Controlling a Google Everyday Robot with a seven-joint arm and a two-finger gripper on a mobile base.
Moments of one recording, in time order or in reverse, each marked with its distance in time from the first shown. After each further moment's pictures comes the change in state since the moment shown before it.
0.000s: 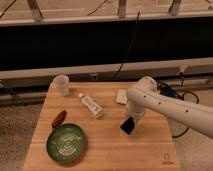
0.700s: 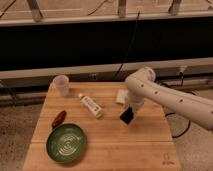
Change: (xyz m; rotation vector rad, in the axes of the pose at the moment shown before) arm 0.038 -0.035 -0.014 0.014 0.020 0.006
